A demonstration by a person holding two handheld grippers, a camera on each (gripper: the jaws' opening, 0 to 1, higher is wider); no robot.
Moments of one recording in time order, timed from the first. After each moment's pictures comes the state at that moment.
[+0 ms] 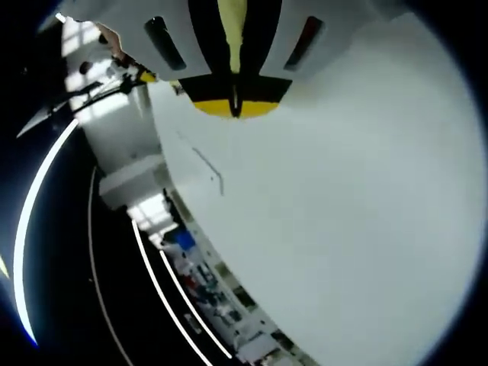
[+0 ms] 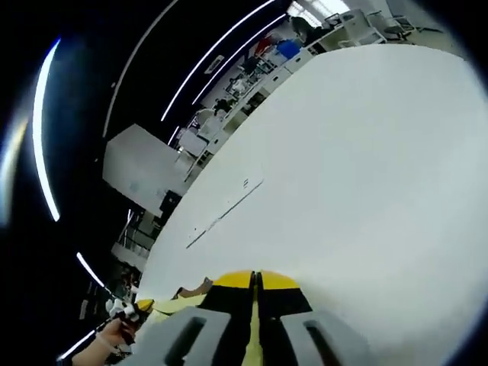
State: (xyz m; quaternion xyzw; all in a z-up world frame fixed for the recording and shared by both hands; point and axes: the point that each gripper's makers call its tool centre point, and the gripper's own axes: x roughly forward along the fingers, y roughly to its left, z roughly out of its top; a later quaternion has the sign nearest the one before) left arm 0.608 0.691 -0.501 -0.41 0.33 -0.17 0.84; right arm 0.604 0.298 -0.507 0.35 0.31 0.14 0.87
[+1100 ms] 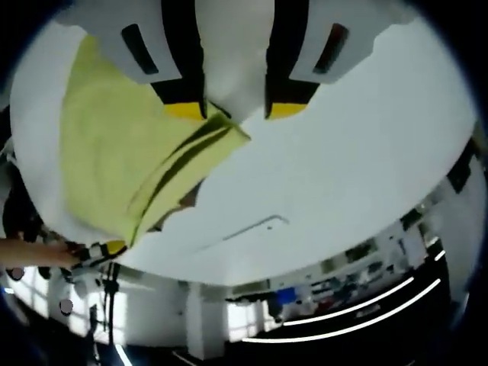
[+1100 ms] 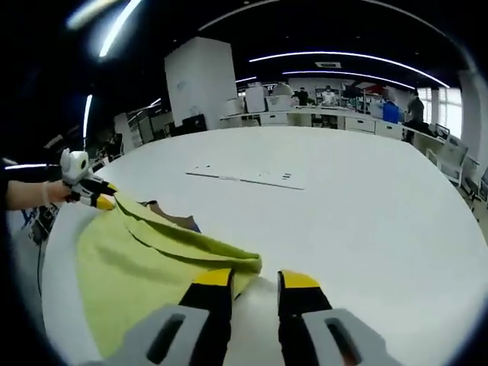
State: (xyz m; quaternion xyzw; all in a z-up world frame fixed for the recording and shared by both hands) left arm 0.597 0.668 -0.514 0.17 0.29 -0.35 0.87; right arm 0.600 0.306 -0.514 0.00 0.29 0.25 0.92
